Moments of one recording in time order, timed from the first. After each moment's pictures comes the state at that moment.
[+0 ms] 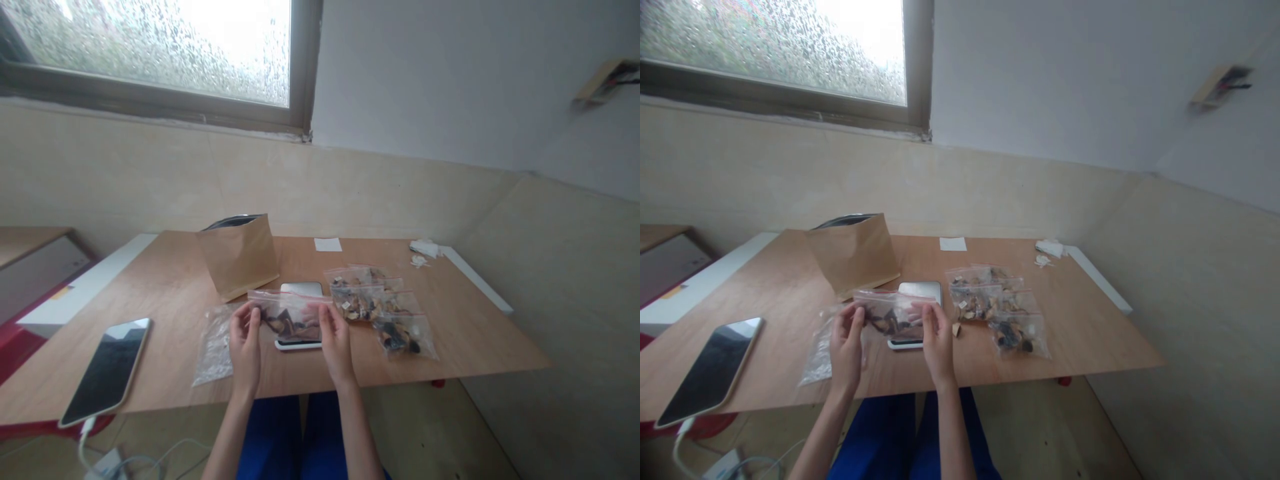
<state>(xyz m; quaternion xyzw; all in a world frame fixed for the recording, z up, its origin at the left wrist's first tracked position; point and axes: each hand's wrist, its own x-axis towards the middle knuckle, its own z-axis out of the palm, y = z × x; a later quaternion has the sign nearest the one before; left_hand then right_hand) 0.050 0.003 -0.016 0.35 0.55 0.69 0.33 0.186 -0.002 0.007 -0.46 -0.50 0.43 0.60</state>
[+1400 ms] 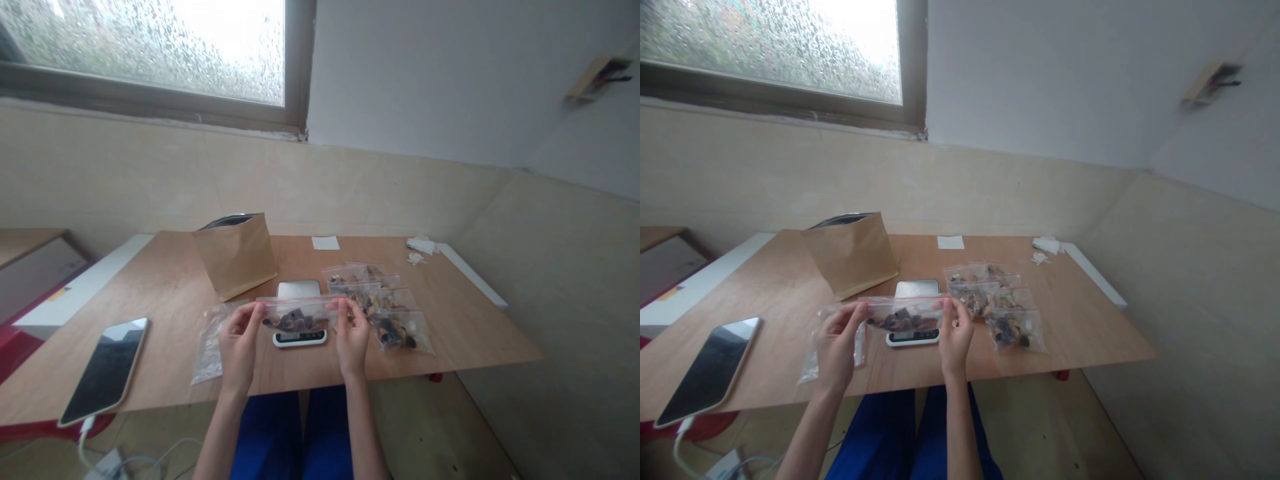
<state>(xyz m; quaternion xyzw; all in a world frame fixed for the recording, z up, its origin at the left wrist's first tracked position) 0.044 -0.005 0.013 0.40 0.53 0.66 0.34 0.211 -0.005 0.007 -0.58 -0.47 0.23 0.63</state>
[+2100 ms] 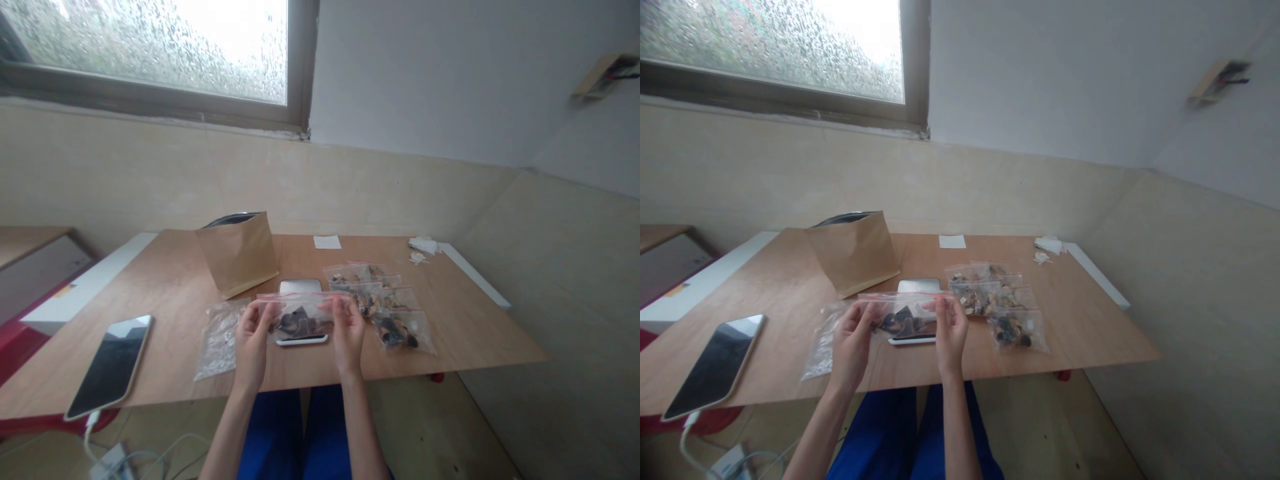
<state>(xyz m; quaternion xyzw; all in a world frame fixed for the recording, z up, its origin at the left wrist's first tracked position) 0.058 -0.006 0.010 0.39 0.46 0.66 0.44 0.199 -0.004 0.010 -0.50 -0.44 0.33 0.67</state>
